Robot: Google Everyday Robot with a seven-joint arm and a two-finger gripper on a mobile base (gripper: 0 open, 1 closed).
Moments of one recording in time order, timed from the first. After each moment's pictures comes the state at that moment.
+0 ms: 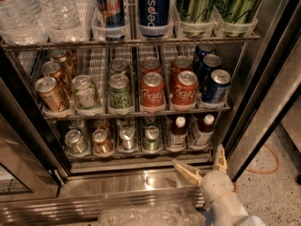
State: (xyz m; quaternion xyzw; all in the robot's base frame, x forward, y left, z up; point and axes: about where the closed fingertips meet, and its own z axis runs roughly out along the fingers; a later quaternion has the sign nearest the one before) arm 0.496 -0.172 0.641 -0.10 0.67 0.13 0.73
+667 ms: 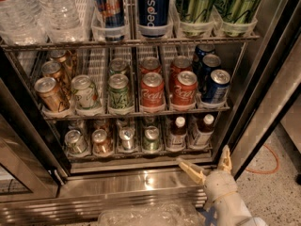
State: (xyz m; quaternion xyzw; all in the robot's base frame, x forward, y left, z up) arm 0.498 -0.191 0.638 -0.08 0.67 0.10 0.73
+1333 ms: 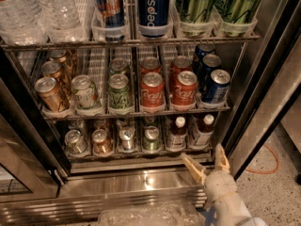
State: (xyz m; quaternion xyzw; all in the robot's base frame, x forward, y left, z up) arm 0.498 -0.191 0.638 -0.08 0.67 0.10 0.73
